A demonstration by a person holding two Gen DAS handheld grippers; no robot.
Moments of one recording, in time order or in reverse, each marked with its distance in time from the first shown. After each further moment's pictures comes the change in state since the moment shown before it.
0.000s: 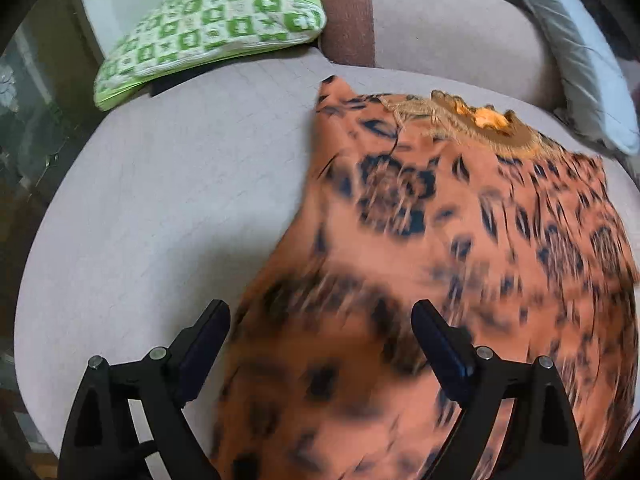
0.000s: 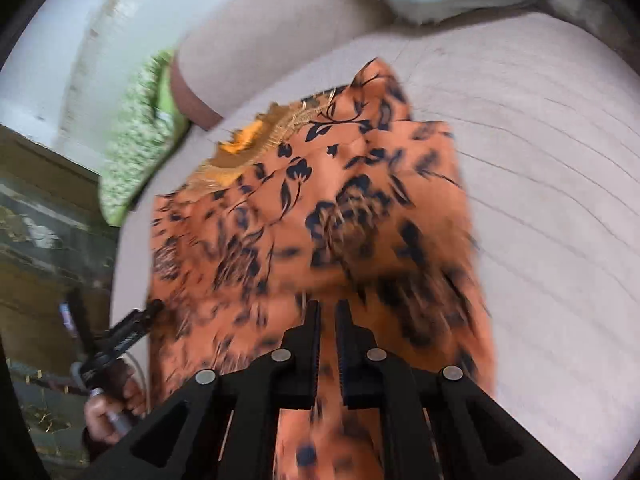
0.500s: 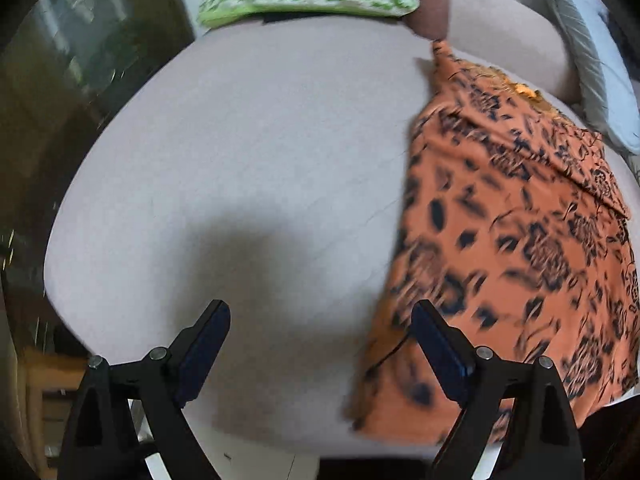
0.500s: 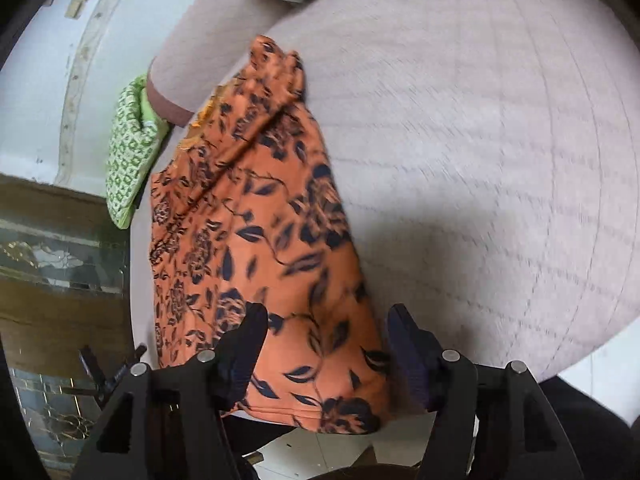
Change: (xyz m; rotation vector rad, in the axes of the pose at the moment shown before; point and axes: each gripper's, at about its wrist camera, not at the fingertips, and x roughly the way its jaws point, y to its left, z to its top) left arm -0.084 0.118 -0.152 -0.147 0.103 0.025; right arm -0.071 -0.095 -0.139 0.220 0.046 0.030
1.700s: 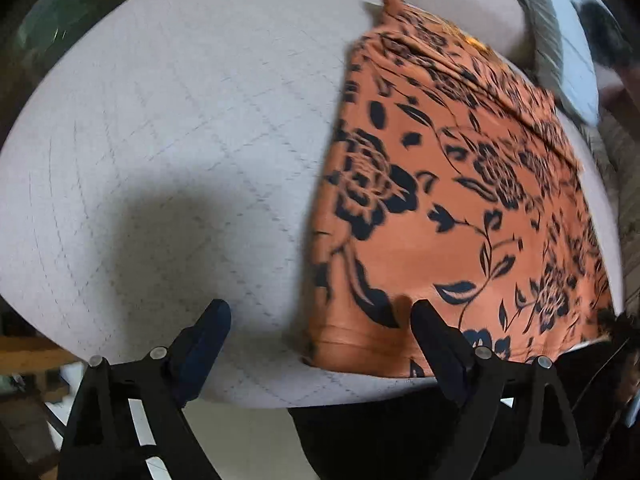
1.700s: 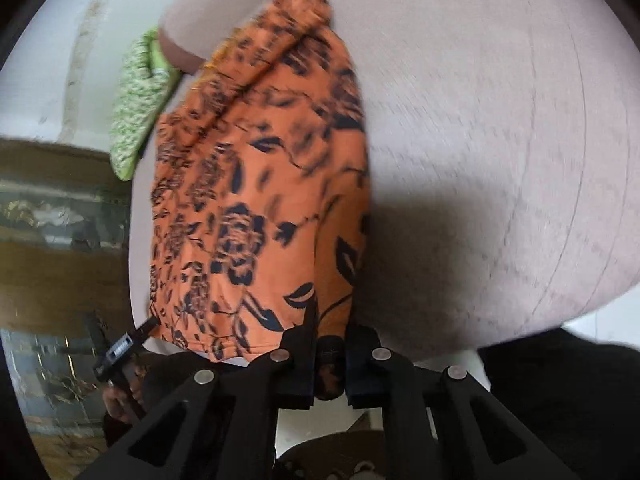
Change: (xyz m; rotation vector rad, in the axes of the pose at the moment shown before) left arm 0.012 -0.015 -0.038 0.085 0.134 -0.245; right arm 0.021 0.011 -0.043 -0.056 0.145 0.009
